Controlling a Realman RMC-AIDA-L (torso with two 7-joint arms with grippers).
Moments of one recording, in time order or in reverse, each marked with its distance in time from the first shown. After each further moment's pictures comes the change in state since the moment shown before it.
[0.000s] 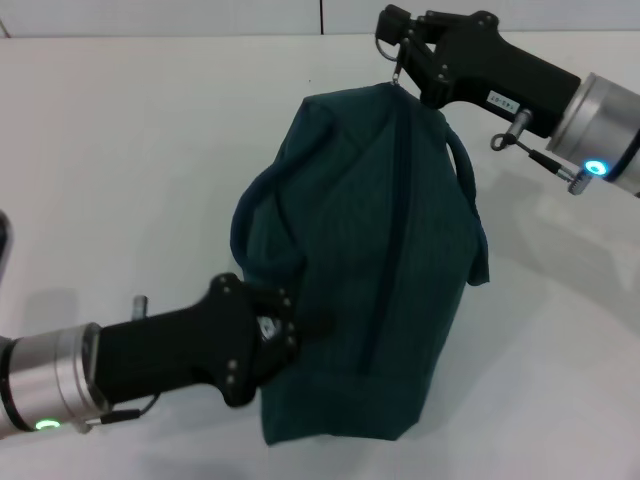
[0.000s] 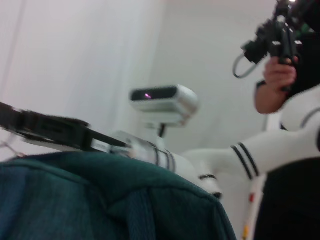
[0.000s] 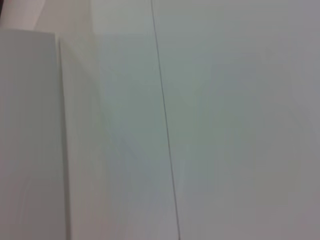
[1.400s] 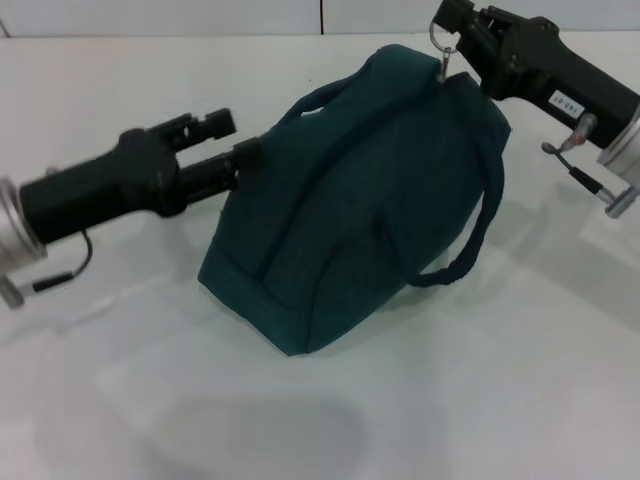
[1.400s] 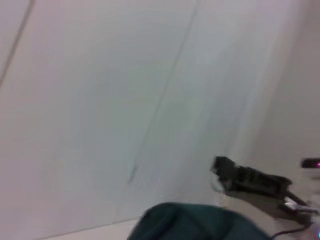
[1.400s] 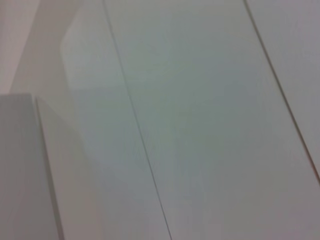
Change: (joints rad) left arm 0.072 -0.016 -0.002 0.462 -0.183 -0.228 -0.529; right arm -0.110 -0.006 0.038 -0.040 0.042 -0.104 0.151
